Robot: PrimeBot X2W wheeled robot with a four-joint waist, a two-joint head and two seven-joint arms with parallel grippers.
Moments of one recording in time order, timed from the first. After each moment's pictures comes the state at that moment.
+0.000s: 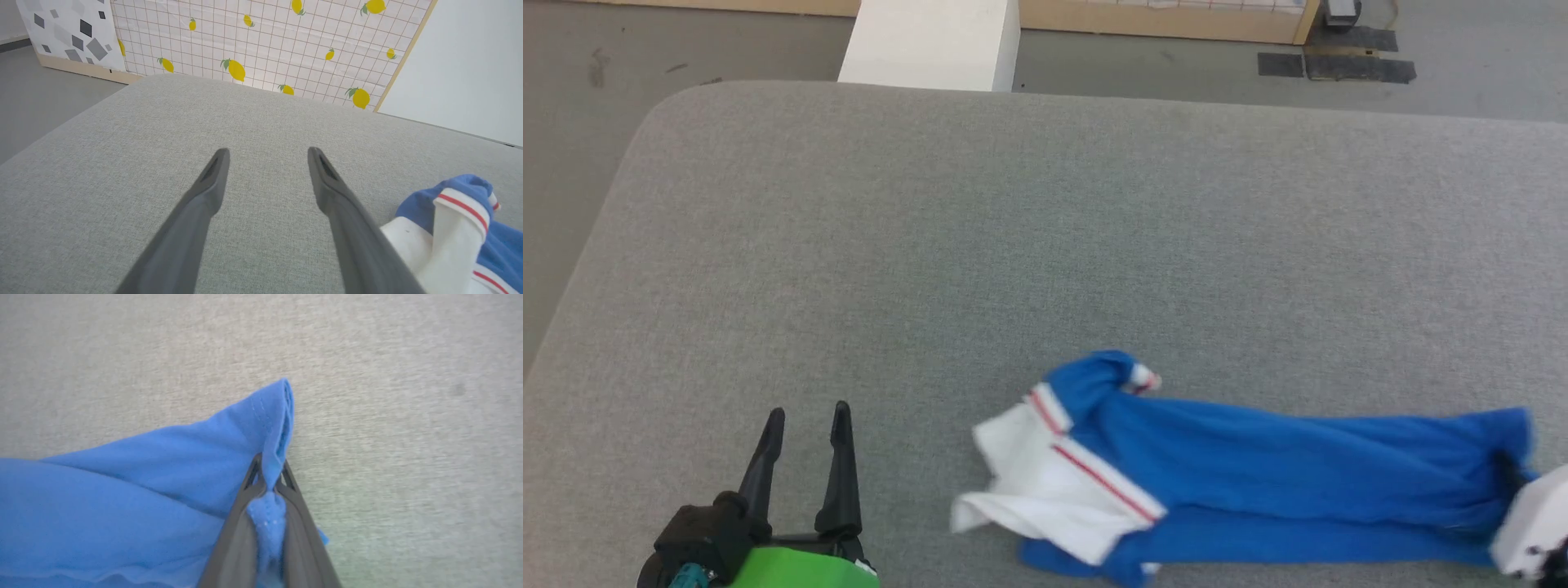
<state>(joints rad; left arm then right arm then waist) 0.14 0.19 -0.14 -0.11 -0.39 0.06 -0.26 0.02 -0.17 -0.34 0.10 0.31 0.13 0.51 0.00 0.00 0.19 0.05</state>
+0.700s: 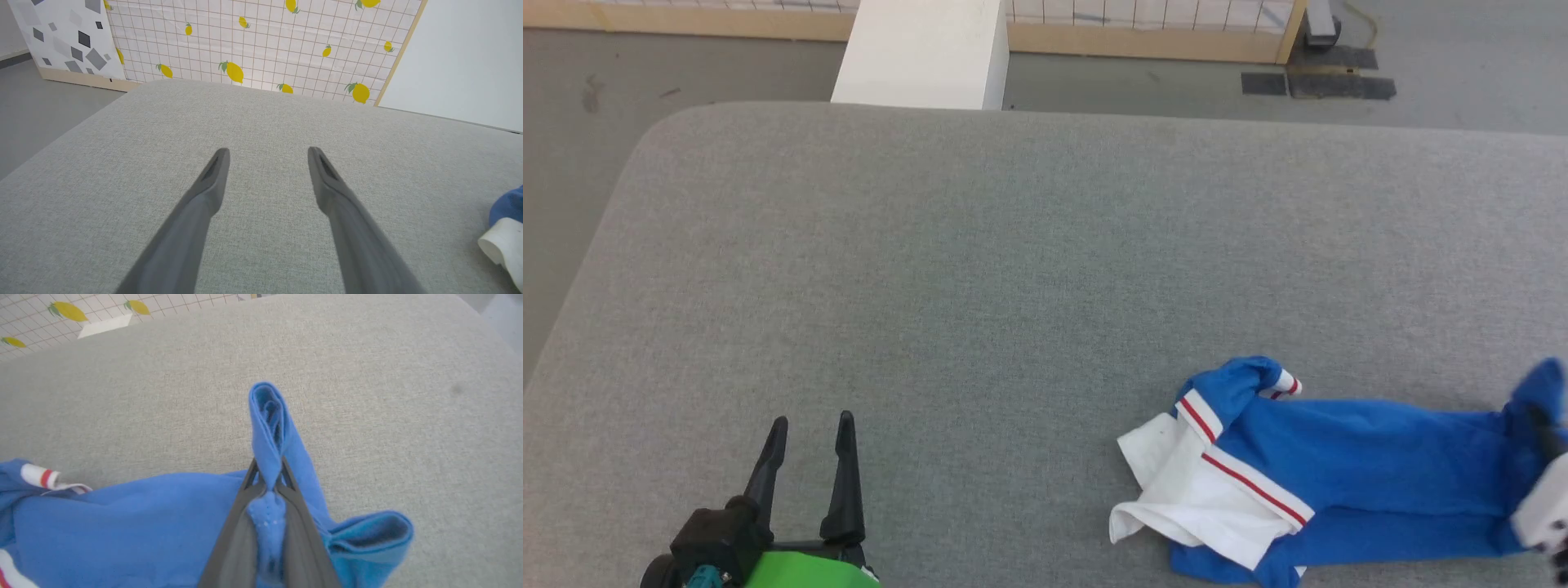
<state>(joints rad) 0.14 0.19 -0.14 -0.07 -0.33 0.06 -0.26 0.00 -0.17 -0.39 -0.04 0.31 0.13 0.51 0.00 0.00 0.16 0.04</state>
